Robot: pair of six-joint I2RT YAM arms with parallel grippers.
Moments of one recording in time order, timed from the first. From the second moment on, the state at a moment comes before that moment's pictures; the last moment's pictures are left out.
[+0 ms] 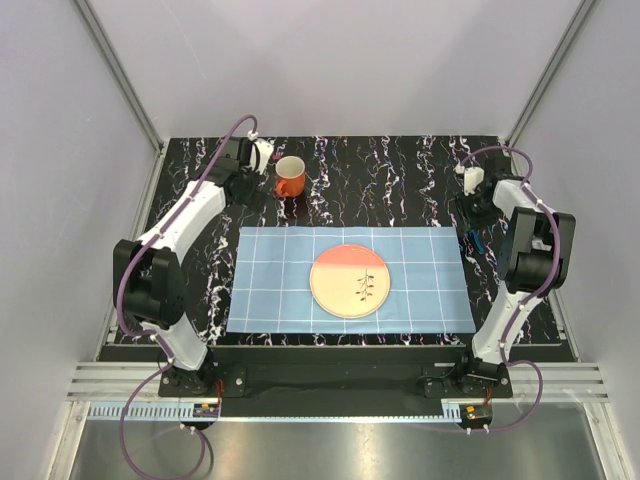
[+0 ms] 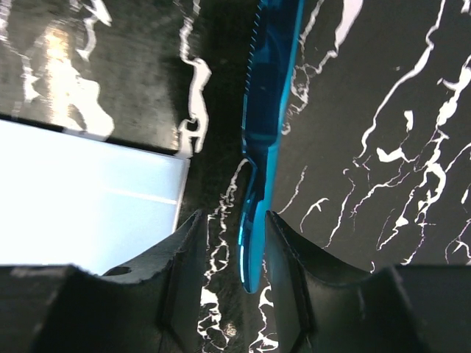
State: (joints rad) left arm -0.27 1.70 1.44 -0.61 -0.17 0.27; right arm -0.18 1.96 1.41 -0.62 -0.10 -0.44
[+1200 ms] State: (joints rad) left arm -0.30 1.66 1.45 -0.61 -0.17 0.38; right arm -0.22 2.03 1.43 -0.61 -0.16 -0.44
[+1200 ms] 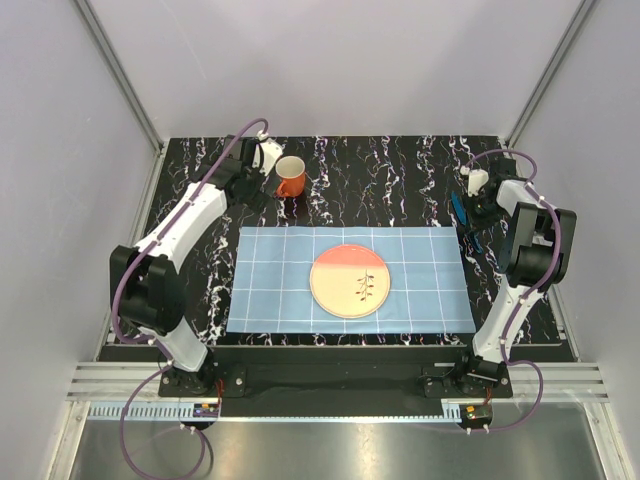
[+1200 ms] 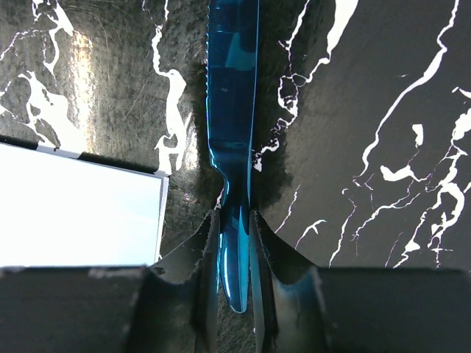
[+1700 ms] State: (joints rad) left arm -0.32 1.65 1.46 -0.63 -0.18 0.41; right arm -0.22 2.03 1.44 -0.61 -0.16 -0.41
